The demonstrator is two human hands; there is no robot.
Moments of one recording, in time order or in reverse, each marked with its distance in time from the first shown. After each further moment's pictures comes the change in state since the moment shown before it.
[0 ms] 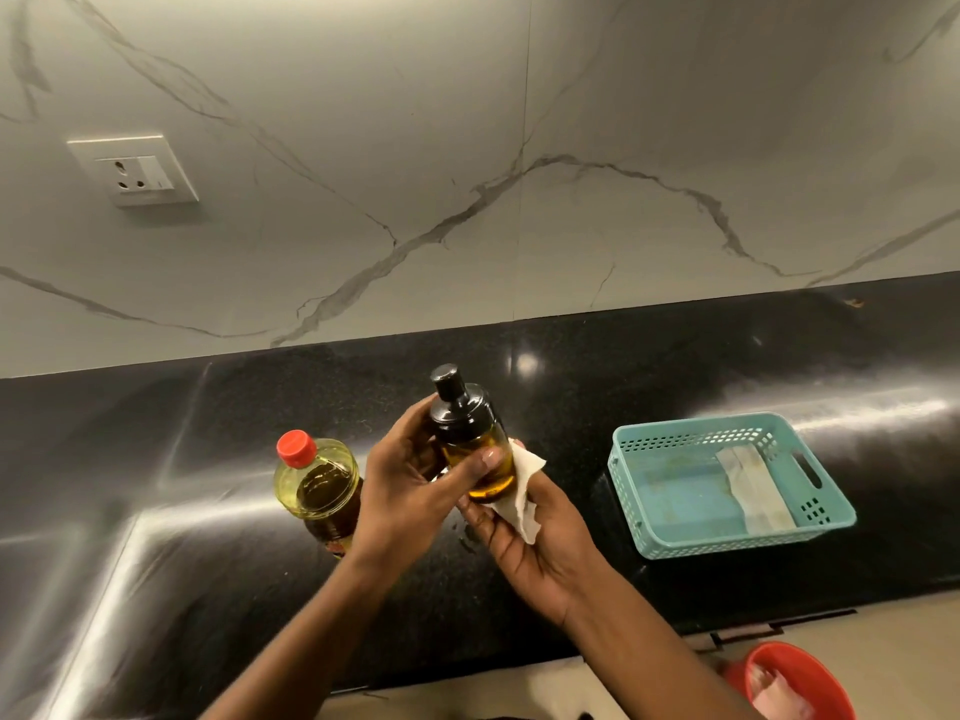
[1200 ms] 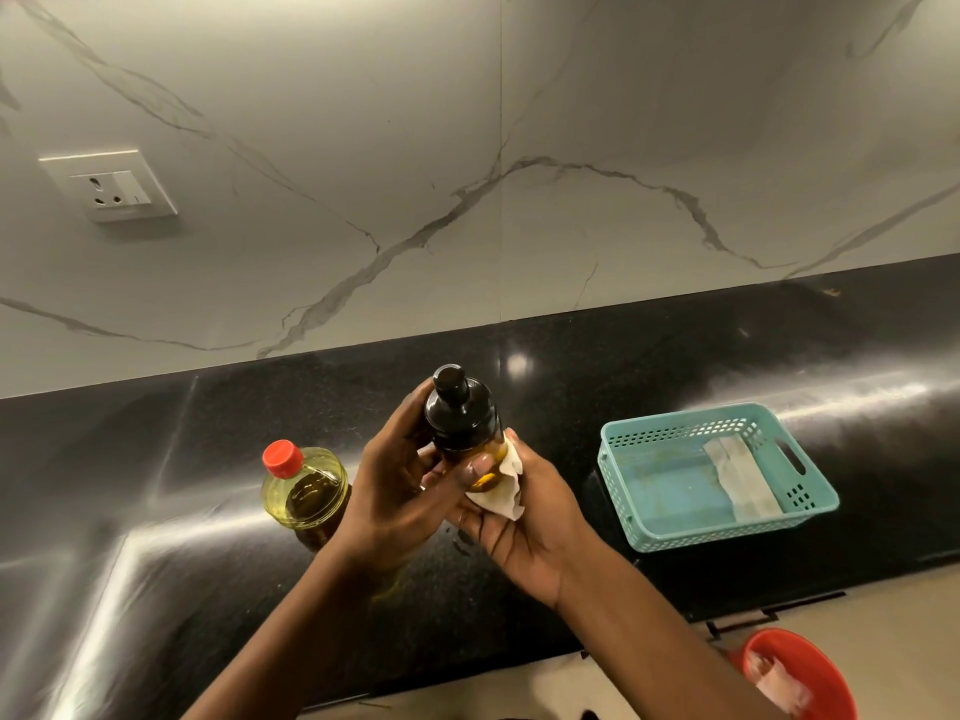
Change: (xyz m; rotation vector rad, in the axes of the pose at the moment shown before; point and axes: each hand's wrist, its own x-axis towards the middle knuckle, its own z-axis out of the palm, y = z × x) left_hand 0.009 0.010 -0.004 0.038 -0.105 0.158; right_hand -0.007 -0.014 0.018 -0.221 0.010 0.025
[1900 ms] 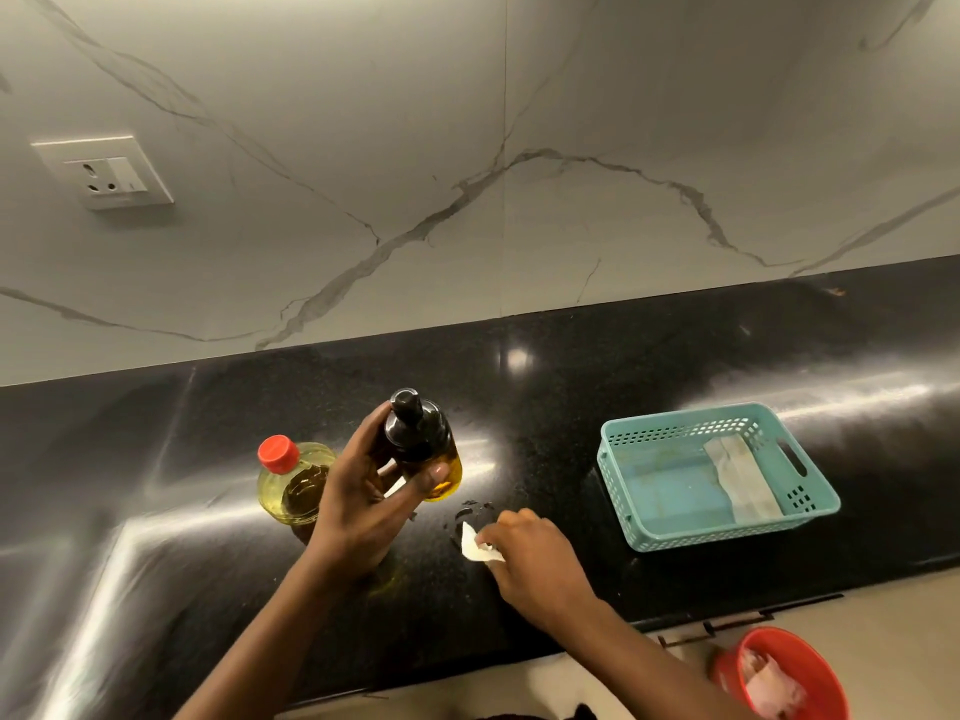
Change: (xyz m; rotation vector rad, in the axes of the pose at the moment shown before) left_hand -0.019 -0.048 -0.028 0.080 0.122 -0.155; right_hand 0.042 0.054 -0.104 -2.094 0.039 -0.369
